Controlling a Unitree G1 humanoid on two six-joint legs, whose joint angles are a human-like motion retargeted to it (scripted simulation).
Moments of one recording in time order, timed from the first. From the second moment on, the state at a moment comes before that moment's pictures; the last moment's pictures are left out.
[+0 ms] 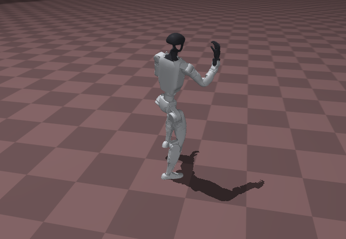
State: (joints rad) left arm -0.24 0.23 0.37 0.71 -0.42 -0.55 0.00; right arm -0.64 -0.57 -0.09 0.07 0.49 -0.68 0.21; waist 0.24 -0.03 -0.11; left_leg -0.78 0.26 0.23 0.79 0.16 -0.18; right_leg -0.16 -0.18 -0.38 0.24 -0.29 -0.09
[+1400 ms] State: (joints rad) left arm -0.35 -0.12 -0.43 1.25 -0.42 -0.11 -0.61; right arm 0.97 -0.14 -0.50 1.70 -0.34 0.22 0.11; waist -0.39 -0.01 0.02; left_leg 0.07 -0.22 -0.24 0.21 -0.23 0.10; right_leg -0.64 -0.08 -0.17 0.20 0.20 0.03
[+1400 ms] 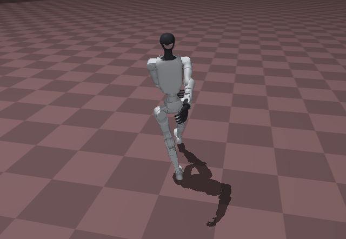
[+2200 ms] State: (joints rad) left arm -1.43 0.18 -0.03 1.33 0.01 -0.49 -0.28; right arm -0.70 -0.65 -0.40 1.58 -0.54 -0.36 -0.44; waist -0.39 0.13 -0.17; left_leg 0.08 0.07 -0.28 0.37 -0.27 -0.08; right_leg -0.81 -0.45 -0.13 0.83 -0.15 0.02
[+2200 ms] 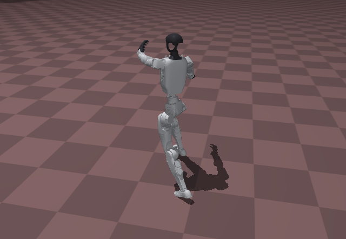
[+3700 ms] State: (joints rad) left arm -0.82 0.29 -0.10 0.45 -0.16 -0.44 -0.76; right arm 0.50 -0.43 -0.83 1.07 0.41 -0.38 0.39; waist 0.18 0.03 -0.11; left_leg -0.58 0.27 0.04 0.35 0.03 -0.26; right_leg -0.12 -0.55 -0.81 0.53 -0.05 0.23
